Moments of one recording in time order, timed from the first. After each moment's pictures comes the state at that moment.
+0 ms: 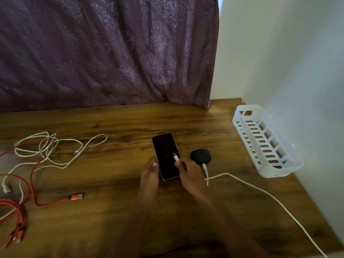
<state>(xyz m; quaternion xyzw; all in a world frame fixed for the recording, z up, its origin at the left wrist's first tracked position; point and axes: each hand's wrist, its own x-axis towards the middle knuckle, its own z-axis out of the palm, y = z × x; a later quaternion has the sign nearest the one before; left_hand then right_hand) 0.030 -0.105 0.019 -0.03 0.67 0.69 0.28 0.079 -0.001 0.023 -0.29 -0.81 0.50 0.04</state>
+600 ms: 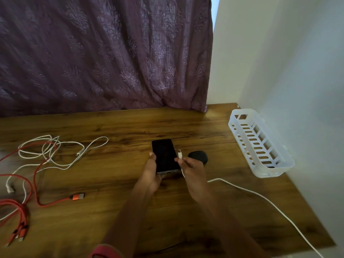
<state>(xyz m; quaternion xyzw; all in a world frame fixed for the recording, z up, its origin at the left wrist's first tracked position) 0.005 -0.083 0.026 -0.16 0.53 0.74 0.38 0.088 -0.001 0.032 -0.34 -0.64 0.68 0.14</state>
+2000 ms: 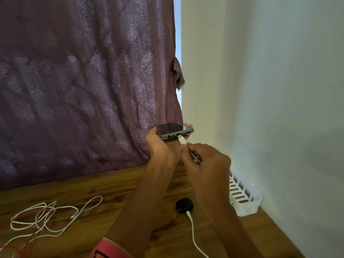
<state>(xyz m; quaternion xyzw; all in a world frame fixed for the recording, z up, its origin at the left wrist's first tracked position) 0.041 -0.016 0.254 0.02 0.19 0.92 0.34 0.164 -0.032 0.238 -0.20 -0.76 0.25 0.56</state>
